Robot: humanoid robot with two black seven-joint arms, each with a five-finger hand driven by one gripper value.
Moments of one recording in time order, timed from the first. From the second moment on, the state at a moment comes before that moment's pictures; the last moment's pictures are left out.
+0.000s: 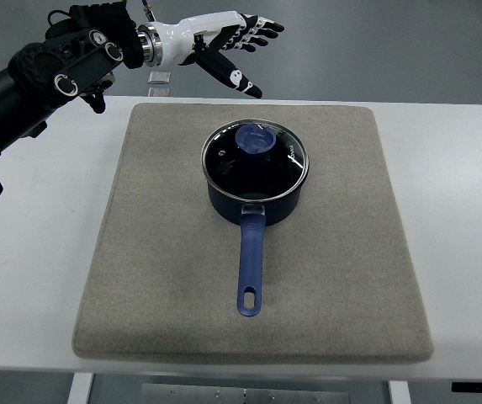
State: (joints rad) left arm -1.41 0.16 -0.03 -0.41 0.64 -0.49 -0.40; right arm 0.02 0.00 -0.02 0.20 0.02 0.00 0.07
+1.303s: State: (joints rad) left arm -1.43 0.16 -0.04 -0.41 0.65 -0.46 -0.40; right arm 0.02 0.00 -0.02 0.20 0.02 0.00 0.07
